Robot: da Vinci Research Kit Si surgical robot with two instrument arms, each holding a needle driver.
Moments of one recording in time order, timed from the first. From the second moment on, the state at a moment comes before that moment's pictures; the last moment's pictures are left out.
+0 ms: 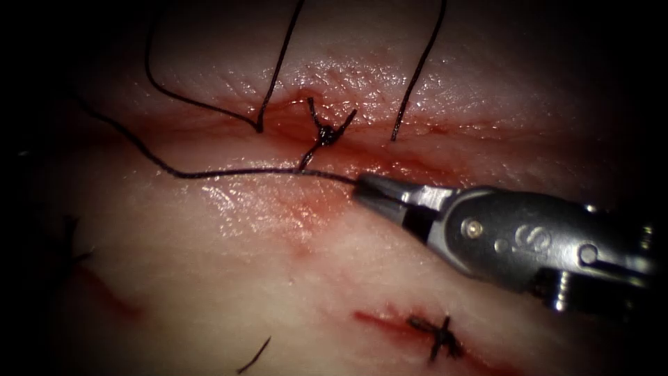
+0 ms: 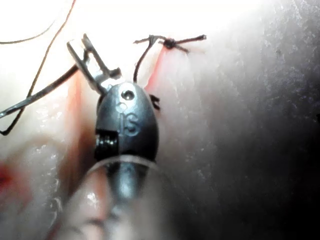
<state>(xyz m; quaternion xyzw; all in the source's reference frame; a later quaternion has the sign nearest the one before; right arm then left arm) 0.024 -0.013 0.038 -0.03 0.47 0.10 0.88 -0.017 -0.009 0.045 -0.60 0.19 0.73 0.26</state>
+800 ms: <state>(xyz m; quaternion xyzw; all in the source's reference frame) 0.029 -0.025 0.021 0.03 0.47 -0.02 0.88 -0.020 -0.010 0.048 -0.60 0.18 0.75 0.24</state>
